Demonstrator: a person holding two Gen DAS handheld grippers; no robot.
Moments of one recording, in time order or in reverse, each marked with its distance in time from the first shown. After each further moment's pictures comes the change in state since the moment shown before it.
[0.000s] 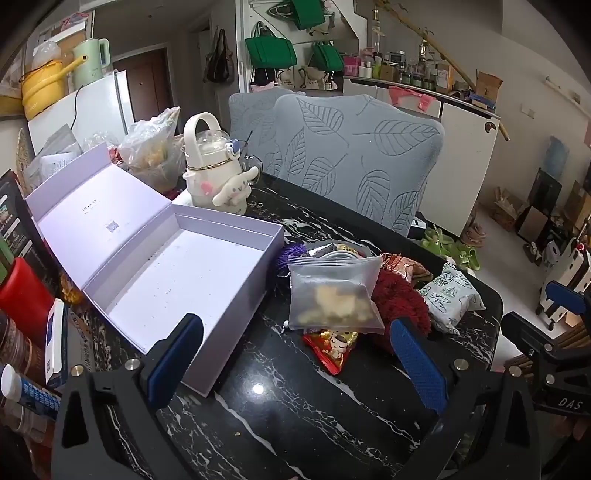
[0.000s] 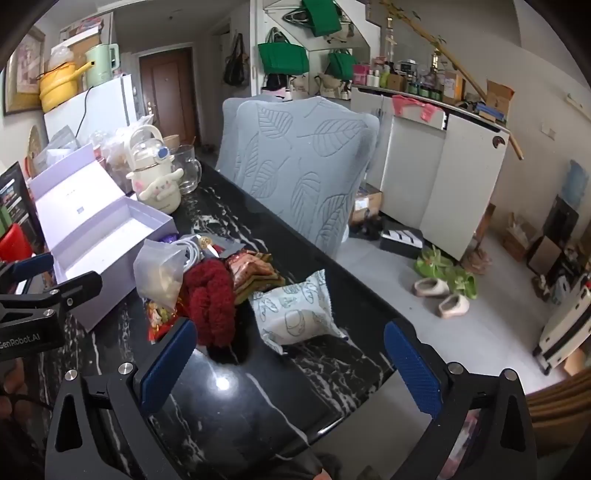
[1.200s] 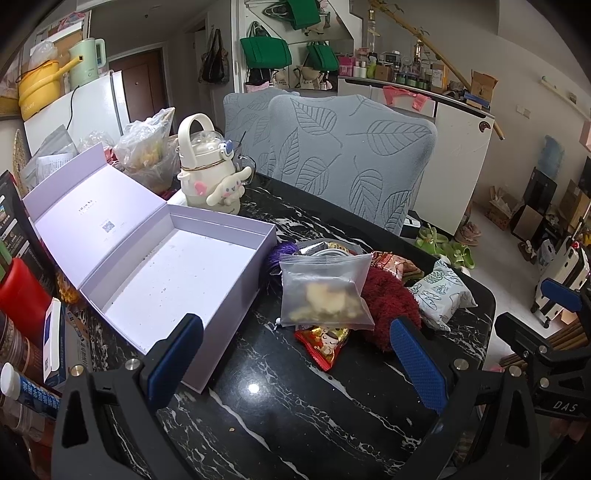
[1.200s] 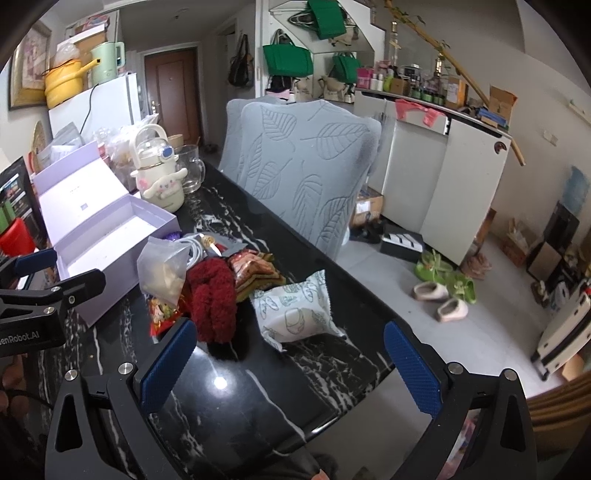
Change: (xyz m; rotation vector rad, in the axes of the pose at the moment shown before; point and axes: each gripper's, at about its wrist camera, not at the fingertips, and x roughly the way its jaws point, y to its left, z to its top) left arm -0.008 -0.007 -0.002 0.020 -0.023 -0.001; right arm -0.006 0.003 -0.001 -0.022 -0.004 0.003
